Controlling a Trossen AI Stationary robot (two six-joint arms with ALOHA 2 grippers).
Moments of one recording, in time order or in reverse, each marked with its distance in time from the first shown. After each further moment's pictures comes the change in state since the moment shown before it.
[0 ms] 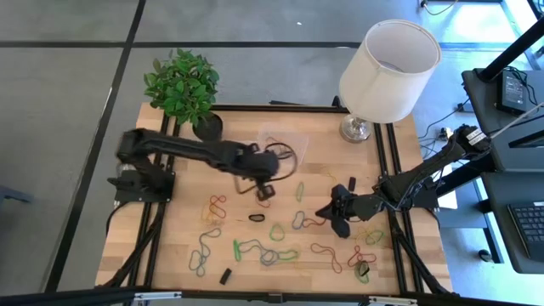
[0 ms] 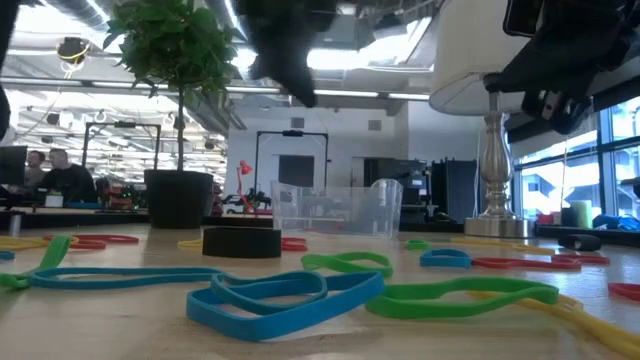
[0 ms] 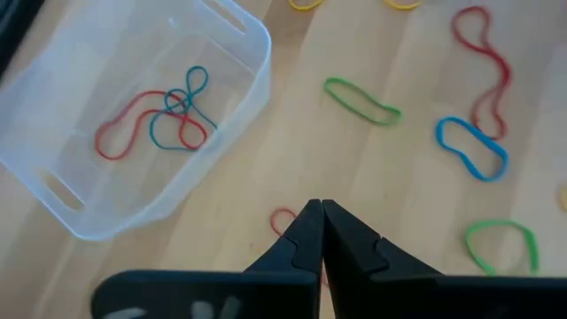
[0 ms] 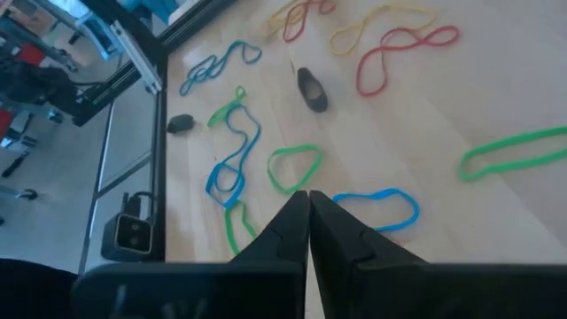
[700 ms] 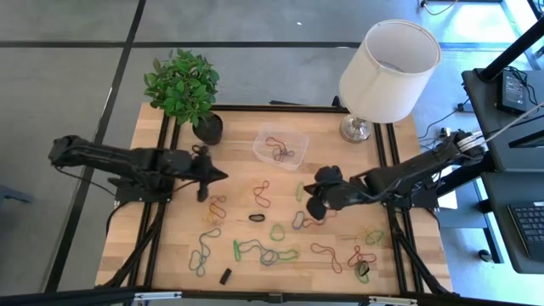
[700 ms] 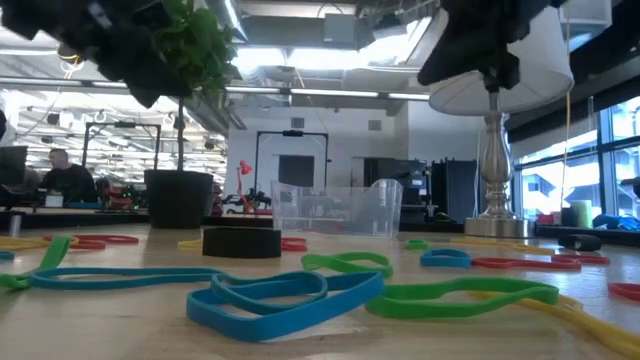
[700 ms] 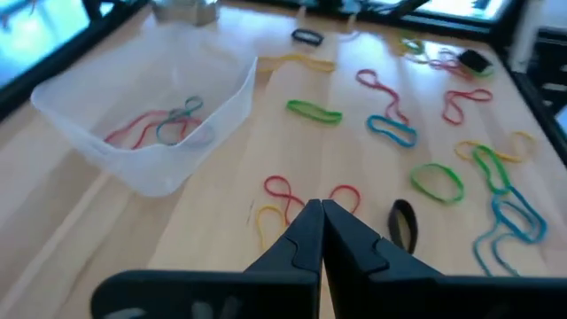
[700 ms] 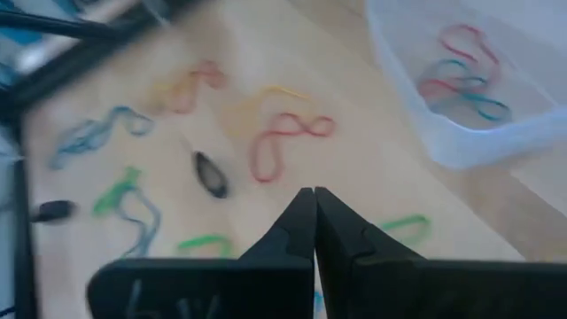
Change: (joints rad) left arm -0.026 -1.001 -0.986 0.541 0.076 0.168; right arm -0.178 0.202 0.429 -0.497 0.146 -0.006
